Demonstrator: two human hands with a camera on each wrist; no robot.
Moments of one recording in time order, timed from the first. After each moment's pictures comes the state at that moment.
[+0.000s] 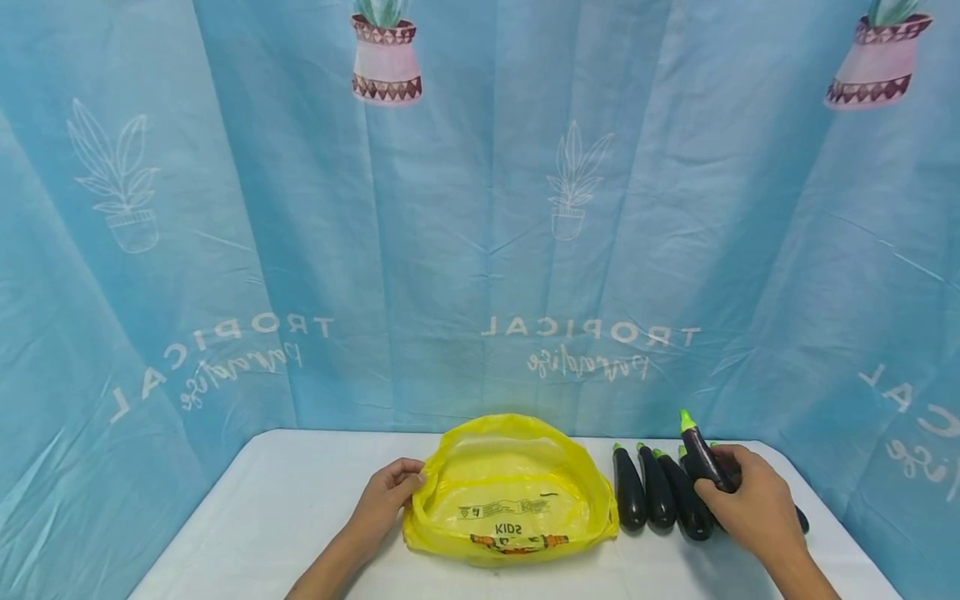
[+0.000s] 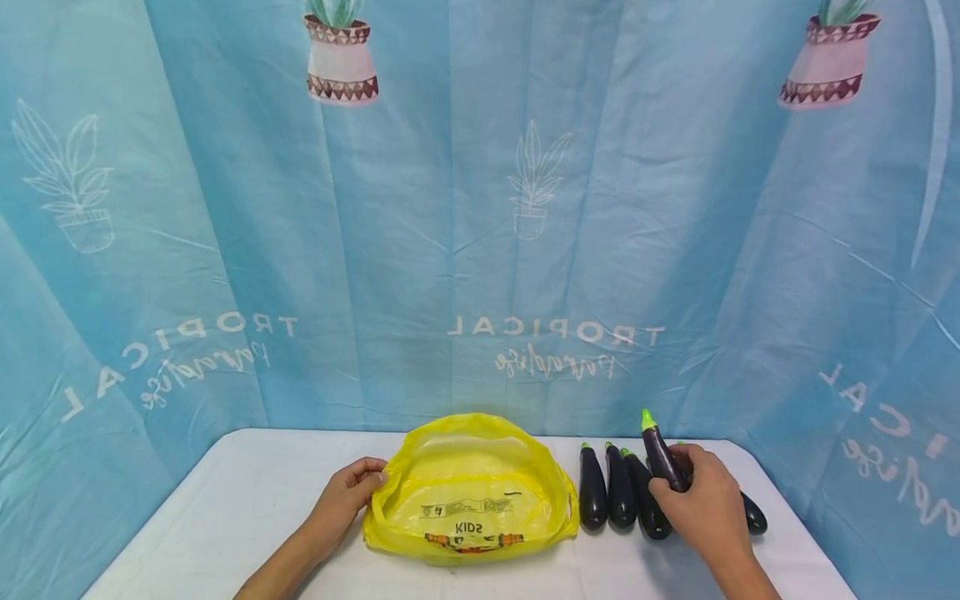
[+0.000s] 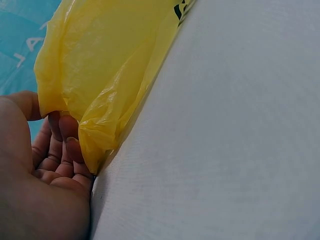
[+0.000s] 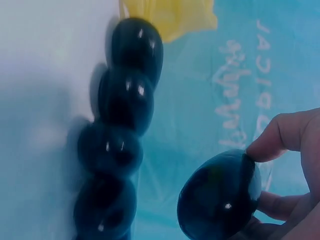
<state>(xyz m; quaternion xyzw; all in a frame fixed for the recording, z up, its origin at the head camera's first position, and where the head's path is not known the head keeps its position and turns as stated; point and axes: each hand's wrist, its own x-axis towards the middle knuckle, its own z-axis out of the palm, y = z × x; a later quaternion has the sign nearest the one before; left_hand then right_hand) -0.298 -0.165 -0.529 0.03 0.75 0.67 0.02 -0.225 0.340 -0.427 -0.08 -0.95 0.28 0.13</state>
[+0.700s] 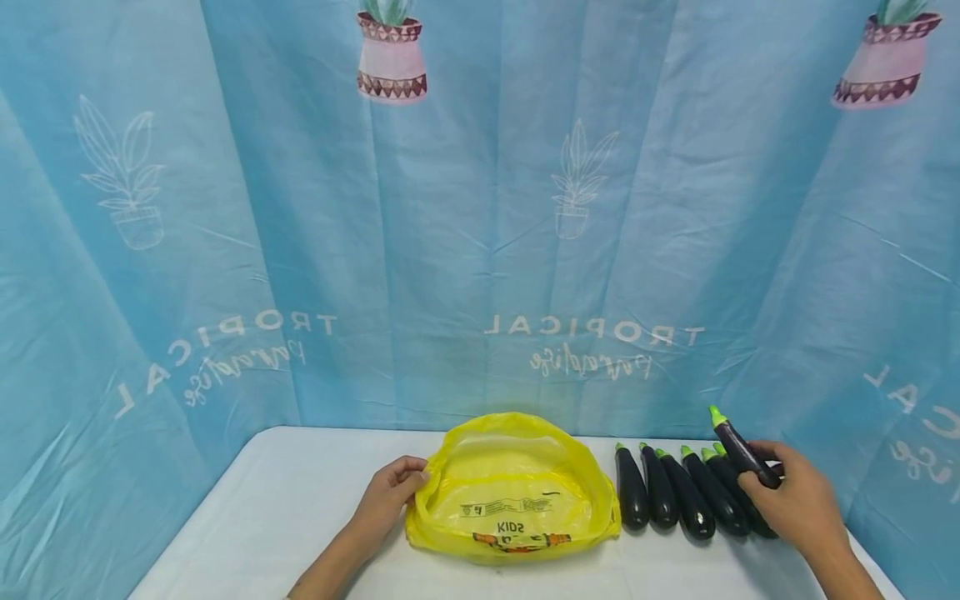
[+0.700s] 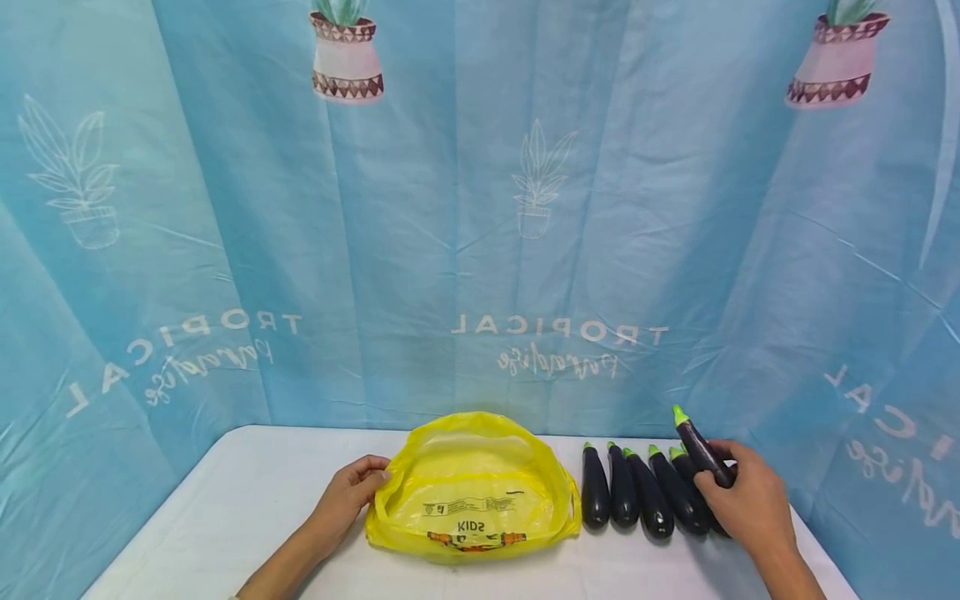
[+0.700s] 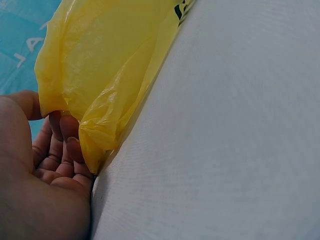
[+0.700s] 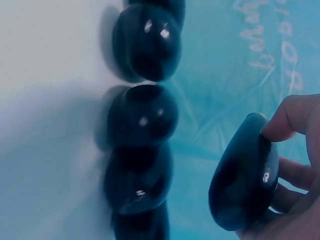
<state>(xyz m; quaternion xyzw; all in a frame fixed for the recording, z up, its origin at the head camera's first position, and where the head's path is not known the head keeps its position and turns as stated) -0.297 -0.165 -0.528 0.03 0.74 0.67 0.02 -0.241 0.404 -0.443 -0.07 -0.95 0.27 0.16</state>
